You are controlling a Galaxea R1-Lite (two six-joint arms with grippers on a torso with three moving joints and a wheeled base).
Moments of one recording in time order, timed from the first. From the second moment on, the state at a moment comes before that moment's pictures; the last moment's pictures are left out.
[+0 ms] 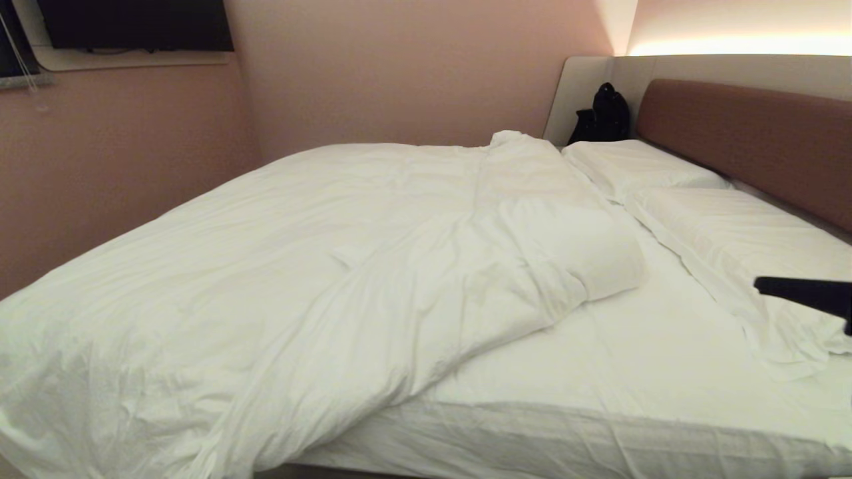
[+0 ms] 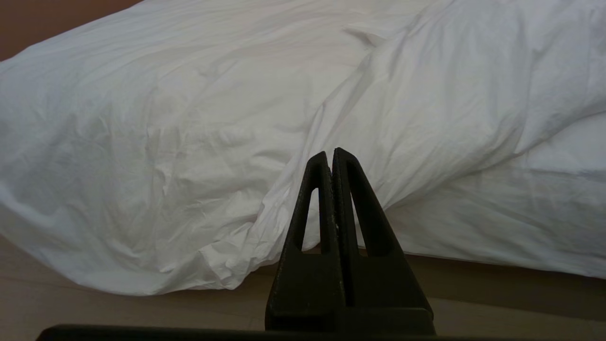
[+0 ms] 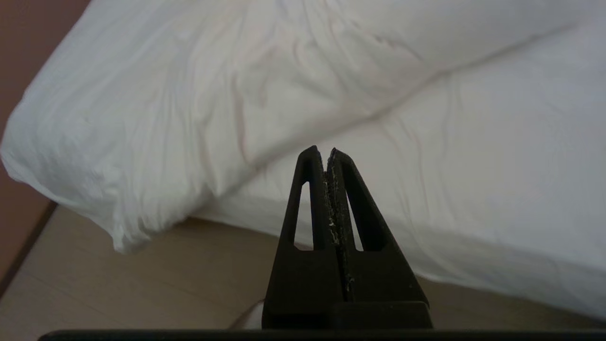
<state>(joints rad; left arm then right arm) 0.01 0.00 0.00 0.00 0.01 -0.01 0.05 1.11 -0.81 0.05 0.28 0.30</state>
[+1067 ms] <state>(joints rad) 0.01 0.00 0.00 0.00 0.01 -0.01 0.28 1.70 -1.22 -0.07 0.19 0.39</state>
